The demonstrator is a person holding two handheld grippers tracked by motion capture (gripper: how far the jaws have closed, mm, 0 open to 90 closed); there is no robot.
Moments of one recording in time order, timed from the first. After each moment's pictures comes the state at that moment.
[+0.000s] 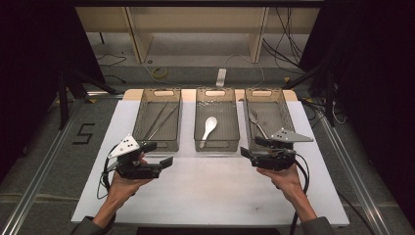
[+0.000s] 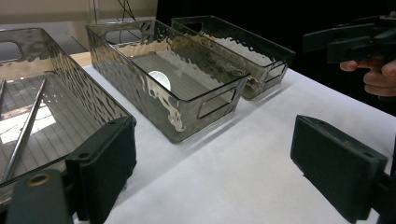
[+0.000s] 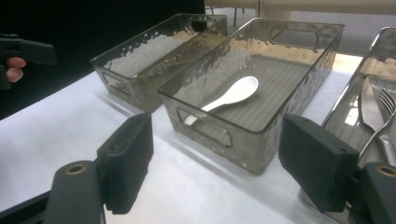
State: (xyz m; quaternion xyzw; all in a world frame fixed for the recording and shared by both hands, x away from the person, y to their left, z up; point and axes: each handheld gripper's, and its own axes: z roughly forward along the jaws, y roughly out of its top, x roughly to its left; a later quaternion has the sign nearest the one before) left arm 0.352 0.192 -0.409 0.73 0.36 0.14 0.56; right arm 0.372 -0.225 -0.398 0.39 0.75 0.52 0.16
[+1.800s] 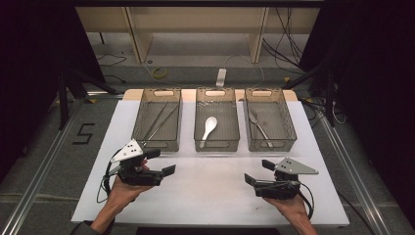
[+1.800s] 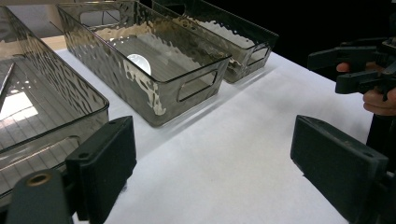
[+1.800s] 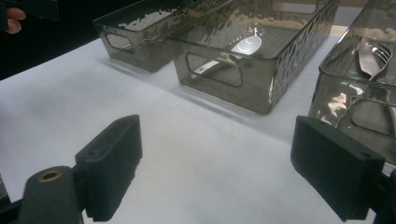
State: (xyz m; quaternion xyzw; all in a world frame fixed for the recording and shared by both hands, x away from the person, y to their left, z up) left arm 0.342 0.186 -0.412 0.75 0.35 0.11 0.55; right arm 0.317 -0.236 -0.437 0.39 0.75 0.50 0.17
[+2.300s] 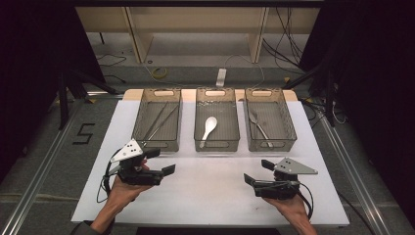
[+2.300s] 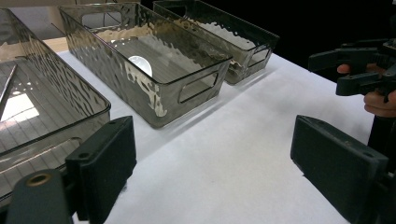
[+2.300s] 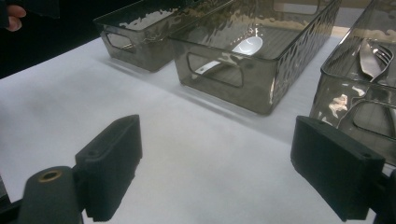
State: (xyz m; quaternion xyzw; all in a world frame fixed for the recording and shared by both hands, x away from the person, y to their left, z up) left arm 0.343 0.186 -0.412 0.75 0.35 0.11 0.55; right arm 0.317 -0.234 -0.437 0.39 0.75 0.50 0.18
